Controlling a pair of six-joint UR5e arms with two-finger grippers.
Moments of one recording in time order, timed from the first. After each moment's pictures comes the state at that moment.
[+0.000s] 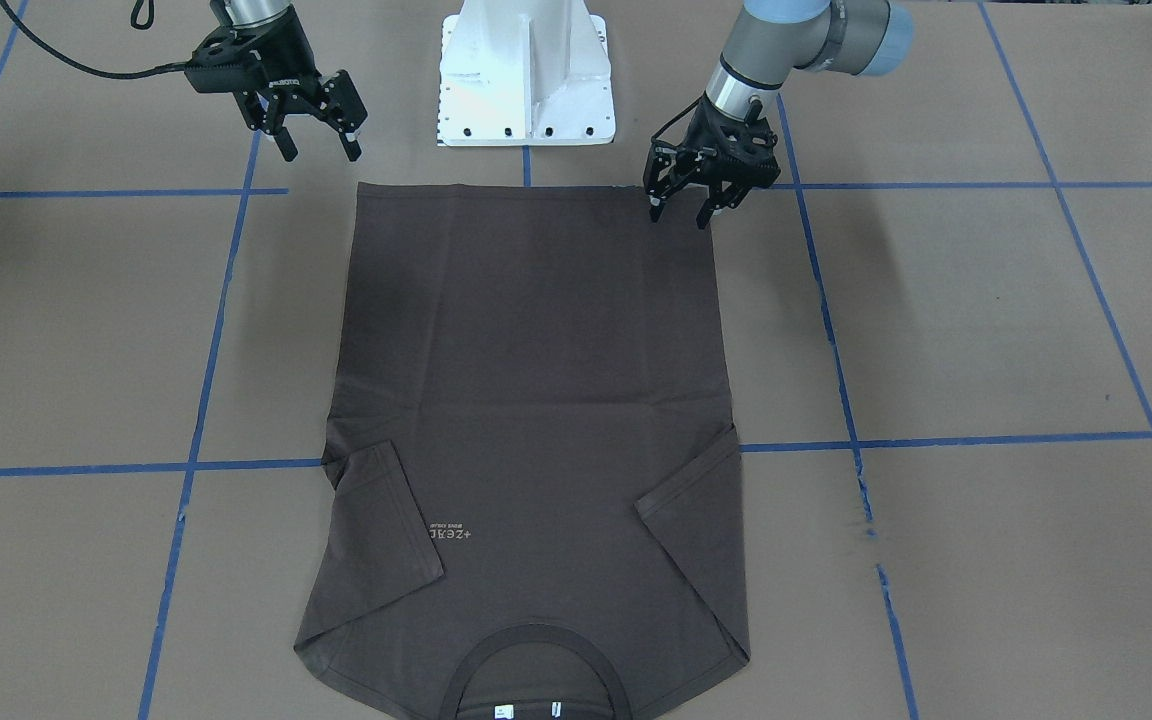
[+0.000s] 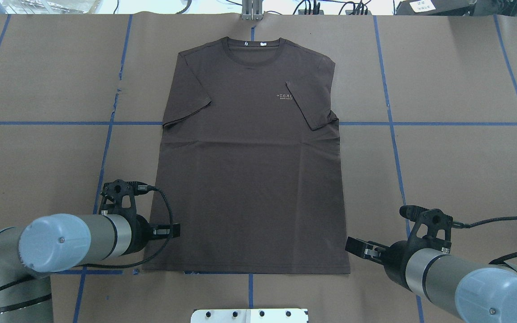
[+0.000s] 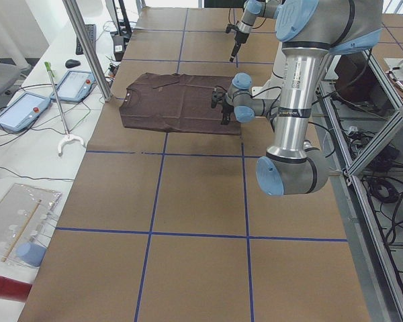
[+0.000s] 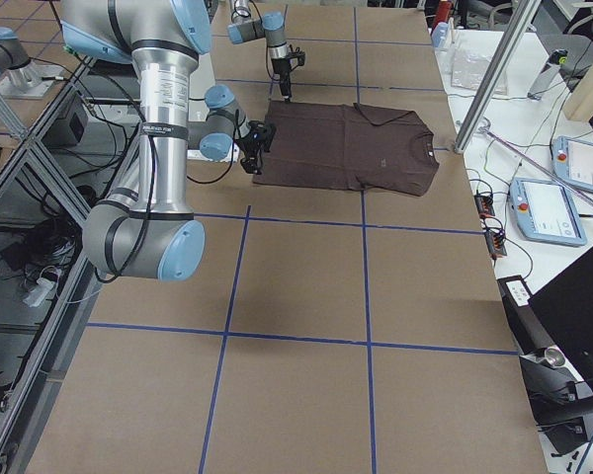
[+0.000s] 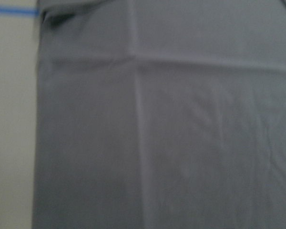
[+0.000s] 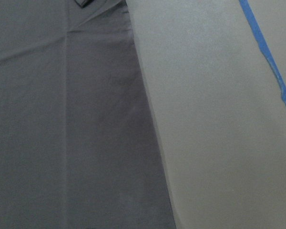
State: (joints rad) left arm -0.26 -1.71 -2.00 -2.04 -1.58 -1.42; right arm 0.11 -1.67 2.30 -1.24 1.34 1.75
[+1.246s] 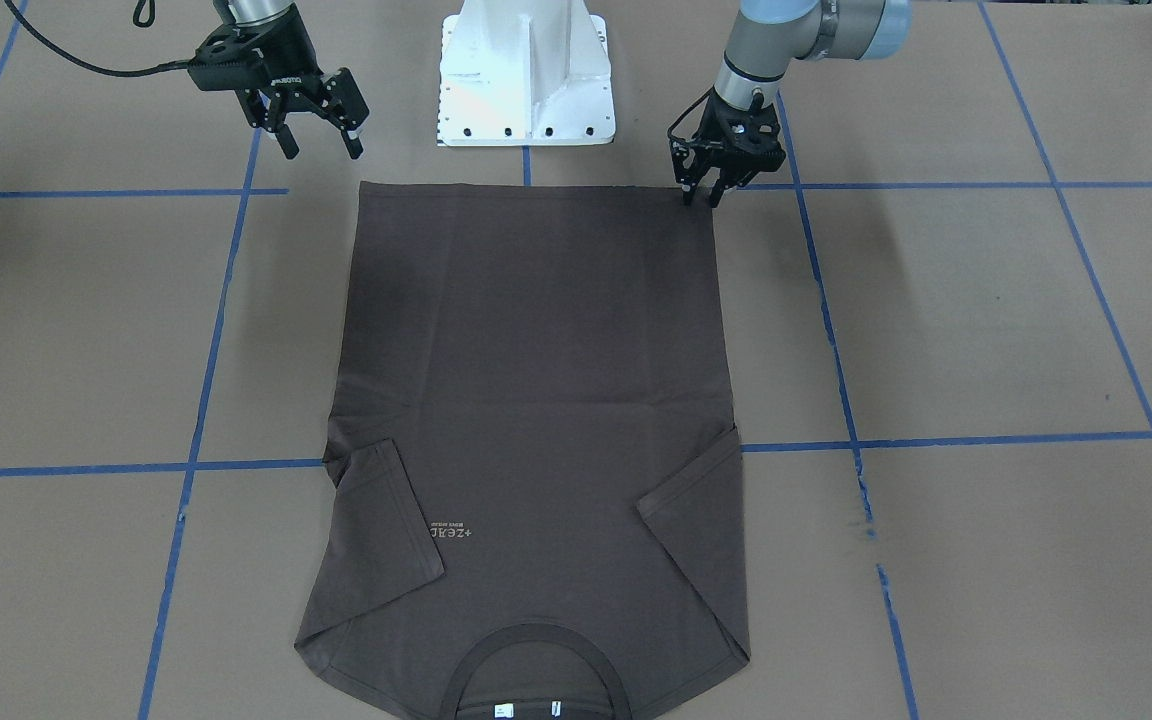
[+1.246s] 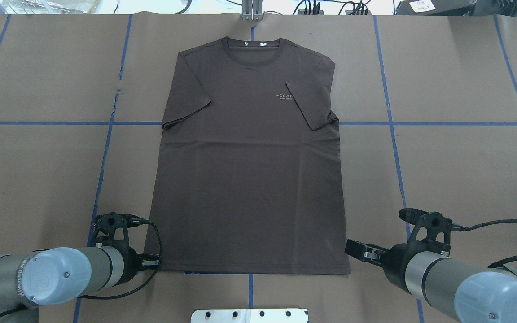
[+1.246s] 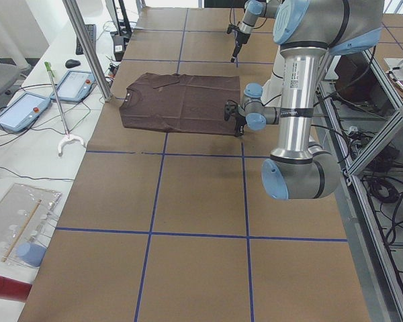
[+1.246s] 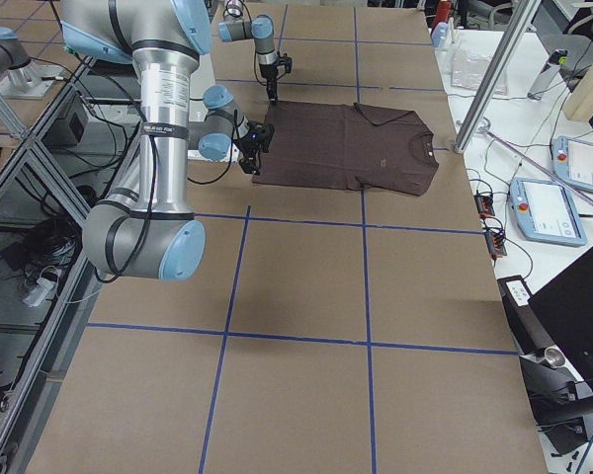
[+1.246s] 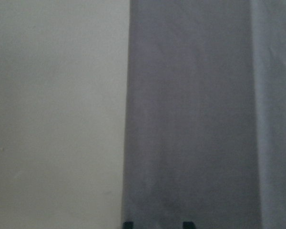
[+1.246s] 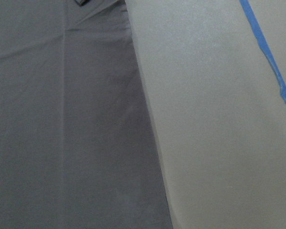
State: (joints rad) left arm -0.18 -1.64 -2.01 -1.98 -1.56 -1.45; right arm 0.10 -1.67 2.30 -1.24 1.33 1.75
